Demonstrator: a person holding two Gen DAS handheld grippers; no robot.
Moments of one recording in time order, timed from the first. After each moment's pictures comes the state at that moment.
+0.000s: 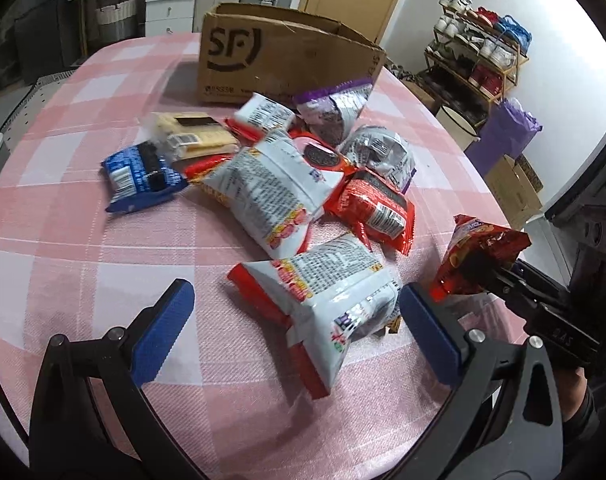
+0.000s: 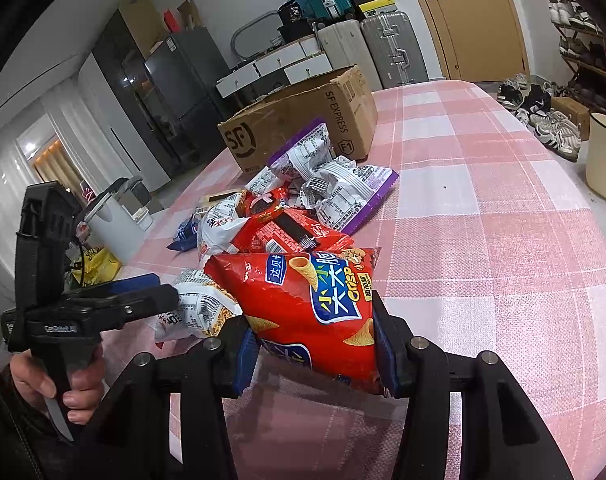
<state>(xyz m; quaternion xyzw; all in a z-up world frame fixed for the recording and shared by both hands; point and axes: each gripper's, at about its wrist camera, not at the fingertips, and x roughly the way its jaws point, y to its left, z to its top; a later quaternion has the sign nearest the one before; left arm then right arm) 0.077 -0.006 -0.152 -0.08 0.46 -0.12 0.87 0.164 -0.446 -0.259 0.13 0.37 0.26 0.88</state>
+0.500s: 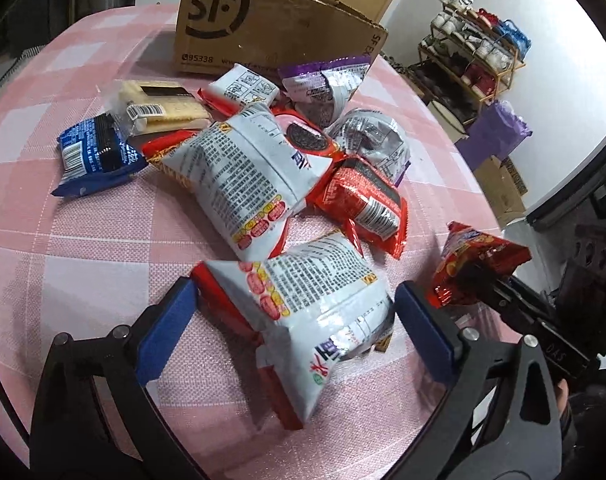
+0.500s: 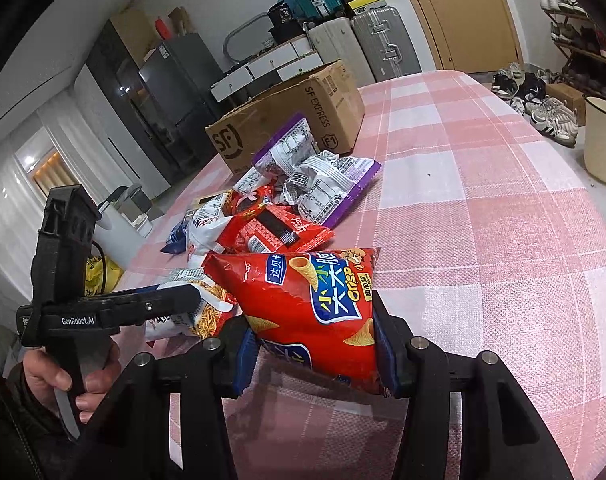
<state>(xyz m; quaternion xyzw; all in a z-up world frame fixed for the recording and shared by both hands) 0.104 -0.015 -0.175 -0.13 0.48 -0.15 0.85 0.169 -0.460 -0.271 0.15 0.38 0.26 0.88</state>
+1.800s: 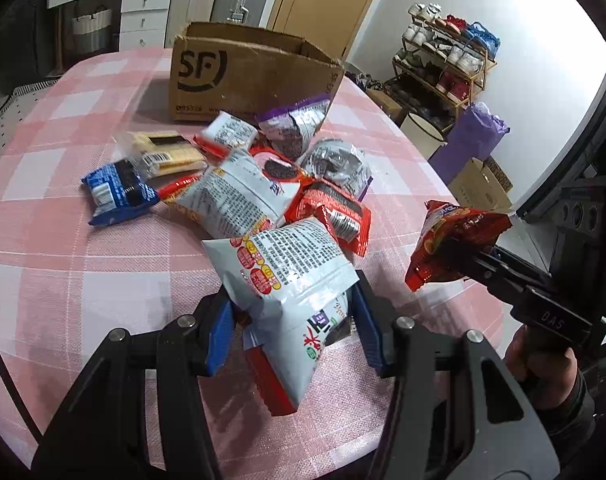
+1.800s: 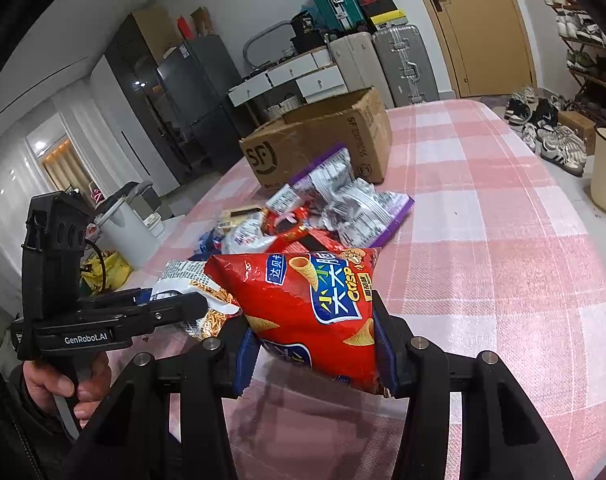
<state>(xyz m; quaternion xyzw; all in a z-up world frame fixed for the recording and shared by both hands) 0.054 0.005 -0.127 -0.11 0.43 -0.18 0.88 0.152 -0.444 -0.232 0.12 0.35 0.28 0.89</state>
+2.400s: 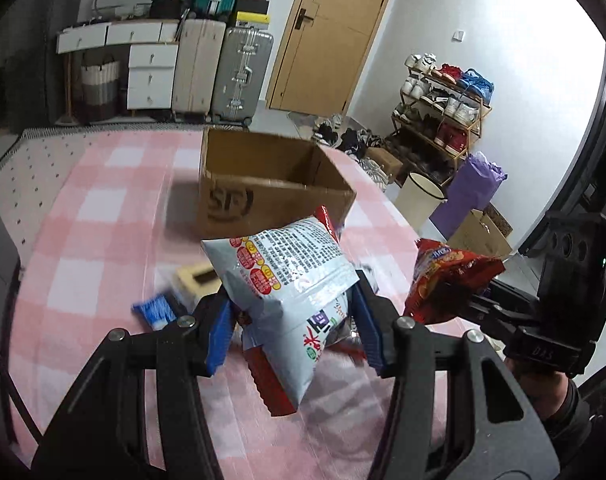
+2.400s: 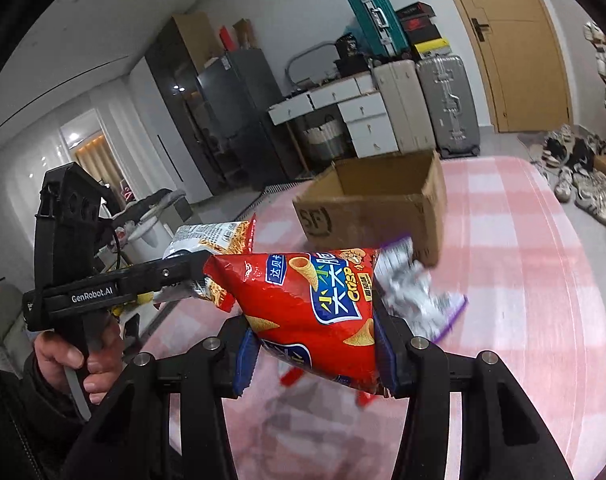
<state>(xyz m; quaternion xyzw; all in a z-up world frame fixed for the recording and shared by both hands) 0.089 0.063 -0.022 -0.11 0.34 -0.17 0.92 0.195 -0.409 -0.158 0.11 0.29 0.34 0.89</state>
